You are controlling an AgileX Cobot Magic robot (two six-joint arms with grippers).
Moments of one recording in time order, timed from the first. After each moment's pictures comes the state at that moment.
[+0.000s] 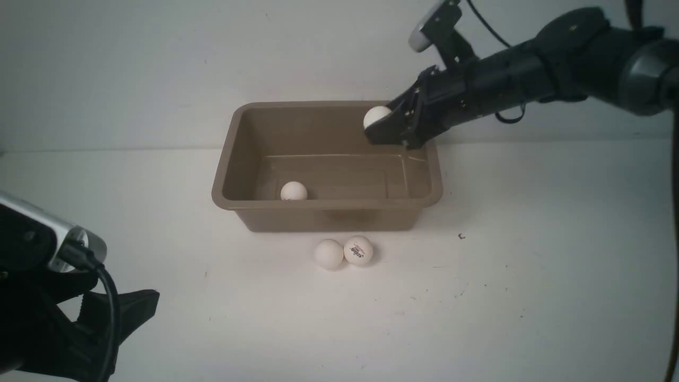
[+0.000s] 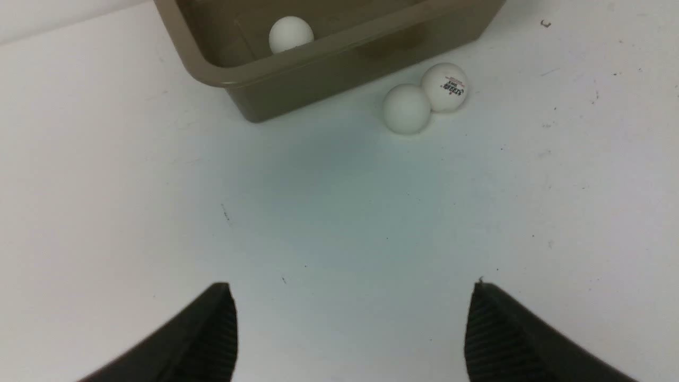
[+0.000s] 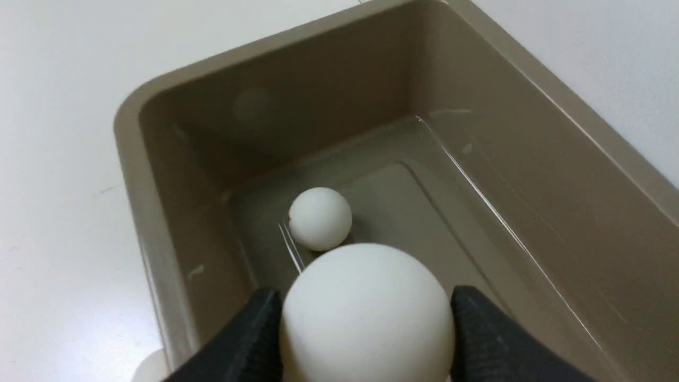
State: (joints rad) right arm 0.27 2.12 -1.75 1.06 0.89 -1.43; left arm -0.01 0.74 -0.57 -0.64 0.69 0.72
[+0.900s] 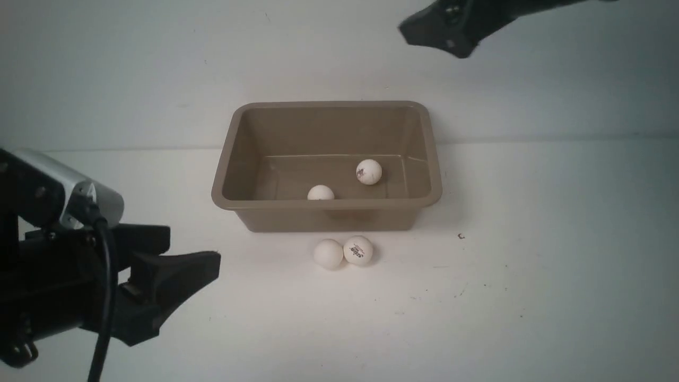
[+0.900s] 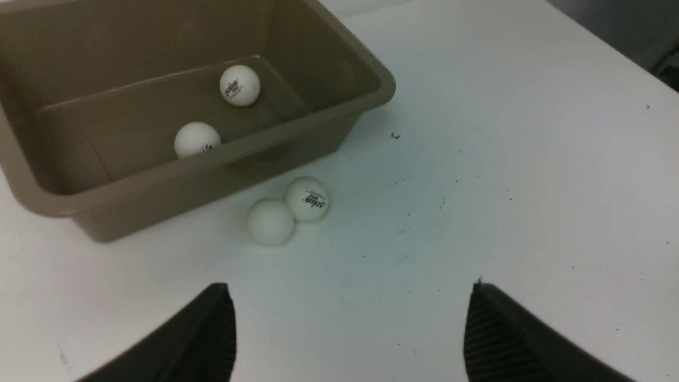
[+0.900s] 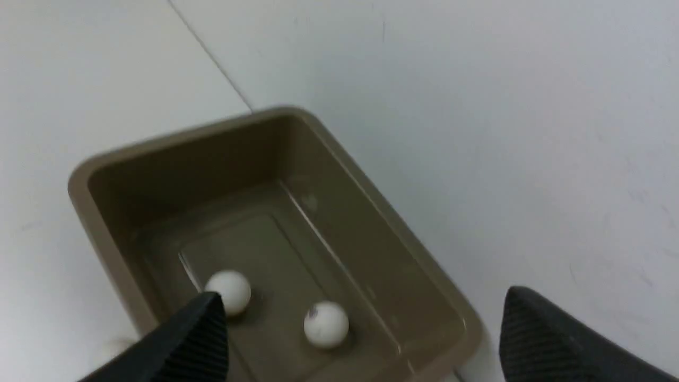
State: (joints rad) right arm 0.28 1.70 -1.75 0.57 0.89 -1.00; left arm -0.01 0.90 -0.58 -1.18 0.71 1.17
